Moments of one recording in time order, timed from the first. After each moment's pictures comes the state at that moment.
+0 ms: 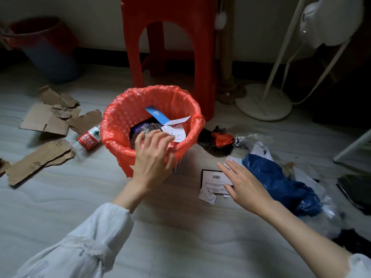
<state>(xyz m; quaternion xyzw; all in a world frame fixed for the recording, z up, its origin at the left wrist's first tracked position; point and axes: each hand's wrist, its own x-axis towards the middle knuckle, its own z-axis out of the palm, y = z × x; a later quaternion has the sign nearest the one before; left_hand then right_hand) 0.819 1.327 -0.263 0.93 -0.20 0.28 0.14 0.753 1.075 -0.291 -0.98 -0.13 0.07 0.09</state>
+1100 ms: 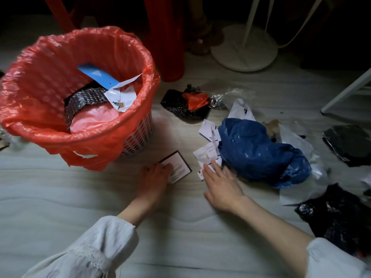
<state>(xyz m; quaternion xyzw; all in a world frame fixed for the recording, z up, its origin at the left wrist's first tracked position) 0.781 1.263 -0.423 0.96 -0.24 -0.12 0.02 0.726 1.056 -0.405 -0.95 -0.09 0.29 0.04</state>
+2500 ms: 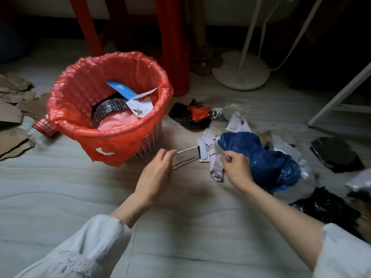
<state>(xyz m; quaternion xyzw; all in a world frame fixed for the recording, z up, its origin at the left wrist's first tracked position) 0.756 1.267 -0.330 0.94 -0.24 0.02 0.25 0.735 1.049 -0.343 -0.90 0.22 0.01 0.38</state>
